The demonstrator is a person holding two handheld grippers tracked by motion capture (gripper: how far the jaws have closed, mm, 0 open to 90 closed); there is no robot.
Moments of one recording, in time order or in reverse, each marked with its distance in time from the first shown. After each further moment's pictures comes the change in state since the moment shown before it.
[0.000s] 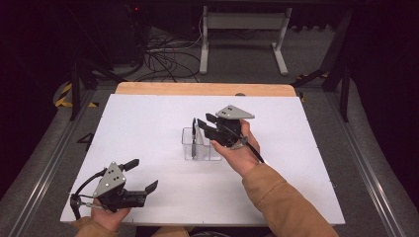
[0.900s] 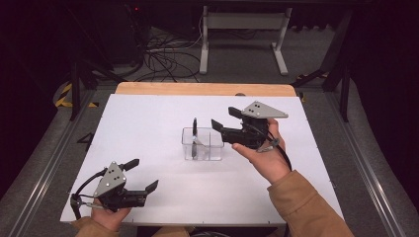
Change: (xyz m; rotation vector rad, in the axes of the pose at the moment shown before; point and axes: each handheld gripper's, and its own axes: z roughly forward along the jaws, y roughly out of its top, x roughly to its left) left arm 0.000 0.001 0.000 0.003 0.004 0.000; right arm -0.012 0.026 -0.072 -0.063 0.036 -0.027
